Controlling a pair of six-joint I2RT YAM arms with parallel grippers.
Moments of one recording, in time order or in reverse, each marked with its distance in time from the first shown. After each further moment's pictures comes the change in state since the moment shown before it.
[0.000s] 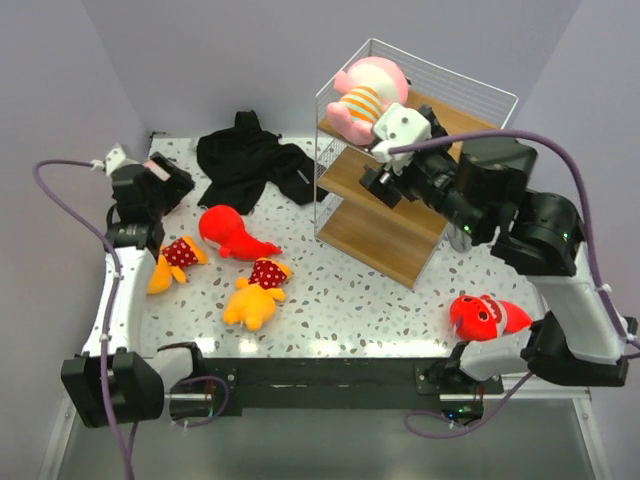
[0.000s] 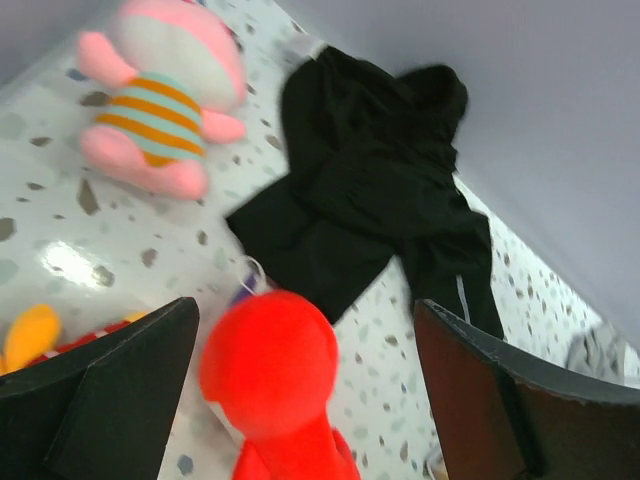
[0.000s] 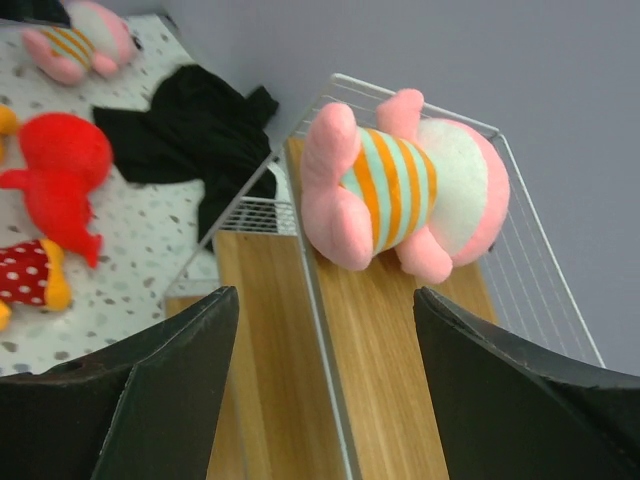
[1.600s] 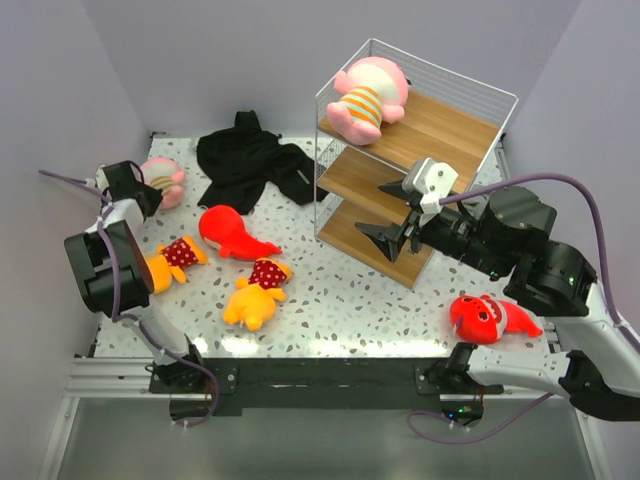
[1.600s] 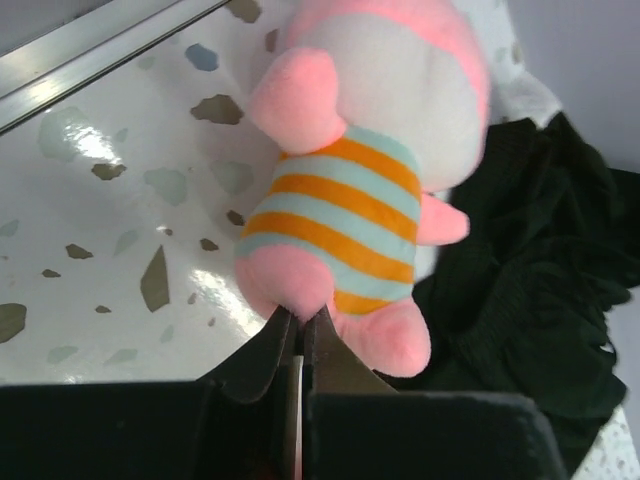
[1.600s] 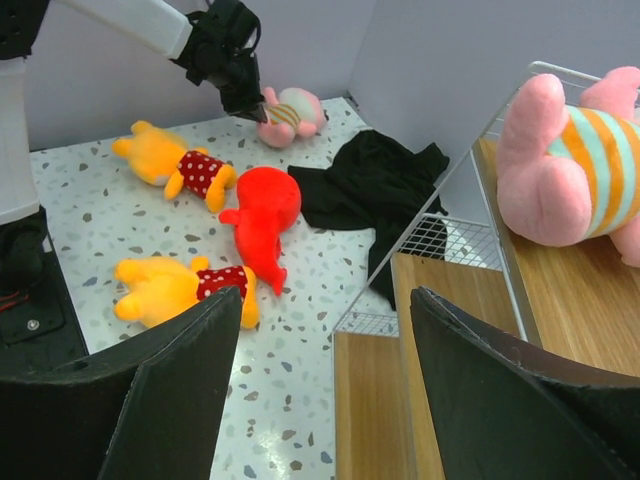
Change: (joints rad) left arm 0.290 0.705 0.172 0.214 0.085 -0.169; right arm 0.003 -0.361 -0.549 0.279 -0.365 0.268
